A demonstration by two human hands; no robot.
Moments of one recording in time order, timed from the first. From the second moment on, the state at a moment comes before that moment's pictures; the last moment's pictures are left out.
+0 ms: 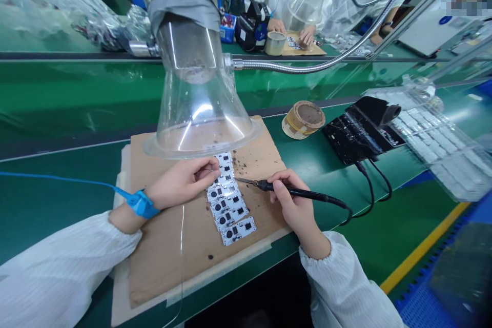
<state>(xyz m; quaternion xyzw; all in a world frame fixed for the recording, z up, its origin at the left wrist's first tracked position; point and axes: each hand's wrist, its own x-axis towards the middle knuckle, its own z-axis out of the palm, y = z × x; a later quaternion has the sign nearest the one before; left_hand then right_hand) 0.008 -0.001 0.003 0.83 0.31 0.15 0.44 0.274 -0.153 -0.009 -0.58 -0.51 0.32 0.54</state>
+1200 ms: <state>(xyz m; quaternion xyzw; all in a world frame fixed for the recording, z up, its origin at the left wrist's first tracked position) 0.015 -0.005 0.004 0.85 0.31 0.16 0.40 0.274 -0.150 -0.009 -0.60 -0.51 0.32 0.53</state>
